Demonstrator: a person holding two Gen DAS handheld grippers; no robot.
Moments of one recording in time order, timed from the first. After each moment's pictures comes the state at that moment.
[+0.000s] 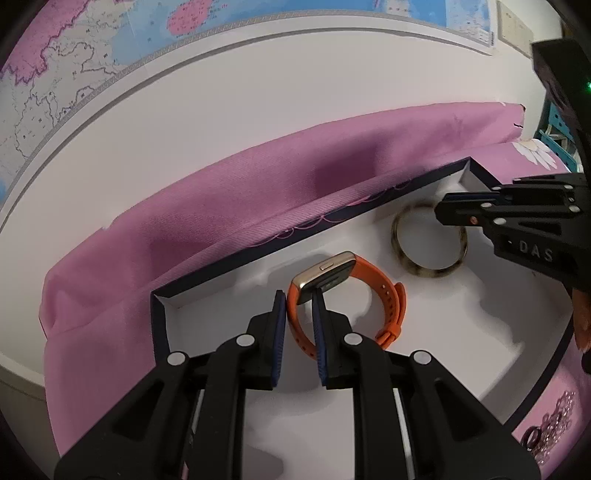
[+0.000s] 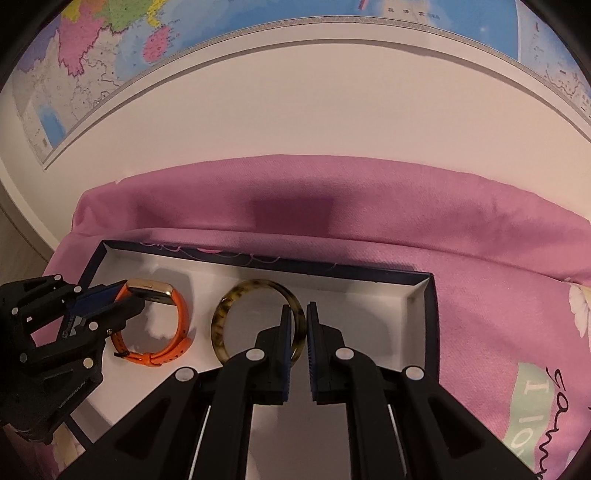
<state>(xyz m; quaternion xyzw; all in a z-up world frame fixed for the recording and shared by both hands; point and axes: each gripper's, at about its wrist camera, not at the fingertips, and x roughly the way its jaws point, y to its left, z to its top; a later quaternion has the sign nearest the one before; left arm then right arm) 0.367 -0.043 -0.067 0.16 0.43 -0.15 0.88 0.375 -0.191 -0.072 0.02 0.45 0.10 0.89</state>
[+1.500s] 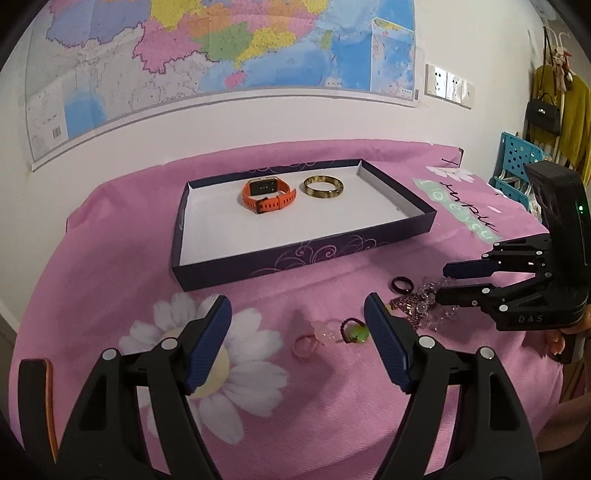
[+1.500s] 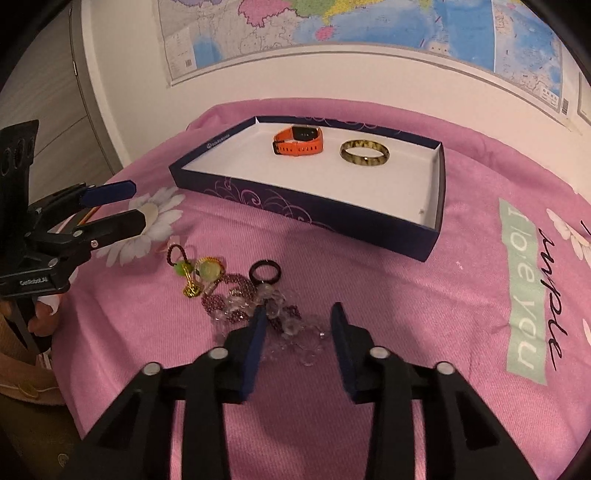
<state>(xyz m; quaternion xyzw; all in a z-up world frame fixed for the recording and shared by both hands) 0.117 -0.007 -0.058 0.06 0.32 -0.16 0.93 0.137 -0.217 -0.088 -0.06 0.42 0.24 0.88</state>
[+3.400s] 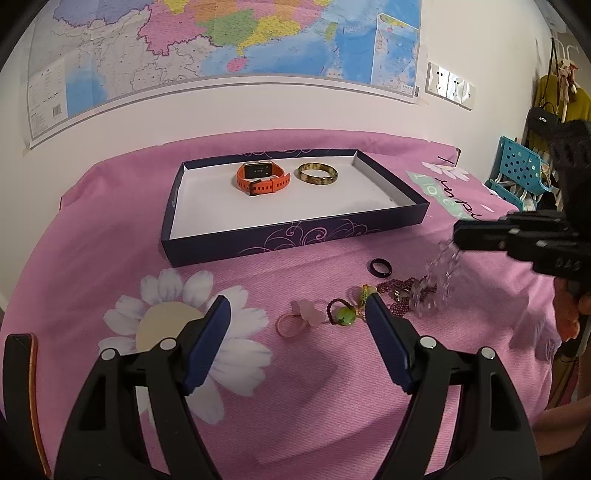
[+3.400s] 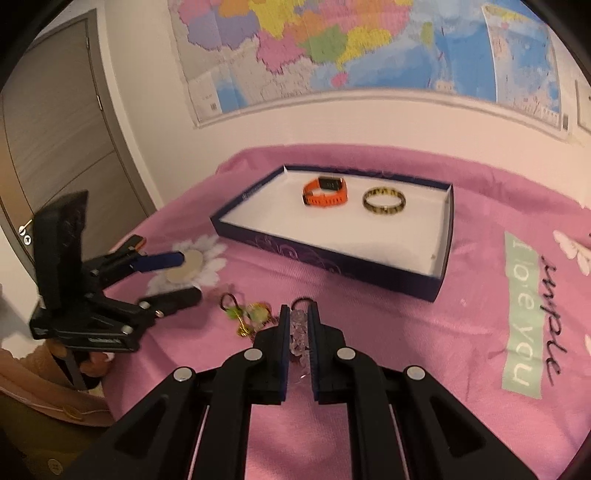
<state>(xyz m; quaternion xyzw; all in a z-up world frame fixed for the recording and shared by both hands) 0.112 -0.006 -0.066 0.03 0.34 -0.17 0.92 0.121 -0.227 -0.040 0.00 0.35 0.29 0.89</state>
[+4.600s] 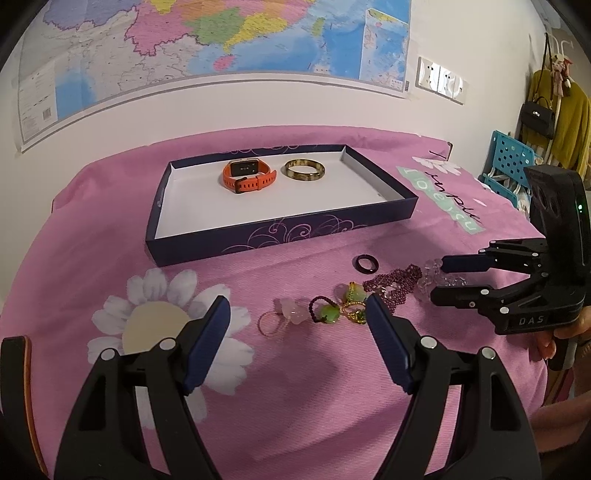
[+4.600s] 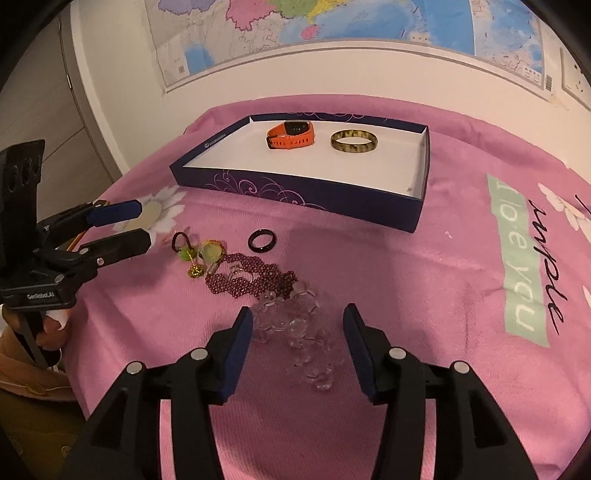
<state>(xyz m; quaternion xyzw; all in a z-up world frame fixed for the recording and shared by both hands) 0.111 -0.015 -0.067 0.04 0.35 -0.18 0.92 0.119 -0.228 -0.095 -0.03 0.42 0.23 0.88</state>
